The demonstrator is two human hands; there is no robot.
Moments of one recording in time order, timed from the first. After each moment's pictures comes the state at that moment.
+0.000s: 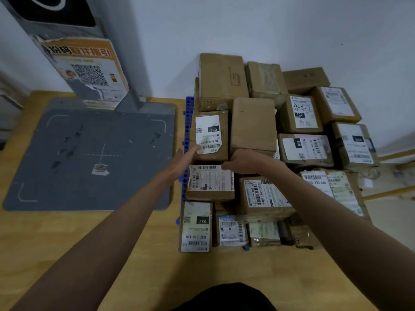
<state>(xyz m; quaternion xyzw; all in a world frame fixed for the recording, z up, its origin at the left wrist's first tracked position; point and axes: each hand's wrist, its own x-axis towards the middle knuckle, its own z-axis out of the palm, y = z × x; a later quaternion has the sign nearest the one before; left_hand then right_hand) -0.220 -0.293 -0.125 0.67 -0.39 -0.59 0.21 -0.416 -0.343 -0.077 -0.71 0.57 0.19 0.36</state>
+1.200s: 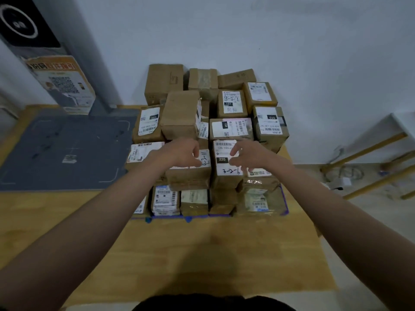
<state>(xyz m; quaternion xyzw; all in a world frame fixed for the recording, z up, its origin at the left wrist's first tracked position) -0.450 -0.221 -0.016 0.63 -0.73 -0.26 -0.03 -0.675 -0.248 -0.011 -0.73 0.58 0.01 0.37</state>
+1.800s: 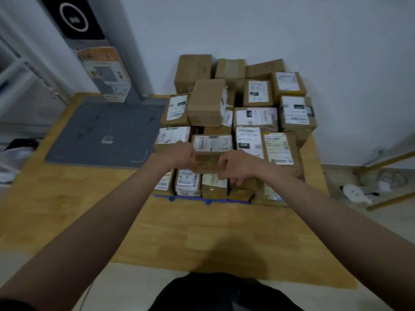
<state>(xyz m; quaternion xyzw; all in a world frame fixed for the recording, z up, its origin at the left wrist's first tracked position) -0.413 -0.148 -0.017 0.69 -0.66 -0.25 -0.13 -0.602 -0.182 -0.031 -0.76 0.46 0.11 0.44</state>
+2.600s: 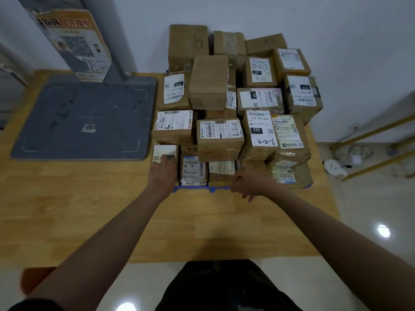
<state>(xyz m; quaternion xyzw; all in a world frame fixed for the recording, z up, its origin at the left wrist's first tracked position) -0.347 -0.102 -0.151 0.75 -0.62 -0.14 -0.19 -0.600 -0.131 -0.101 -0.65 0.59 0.16 0.45</state>
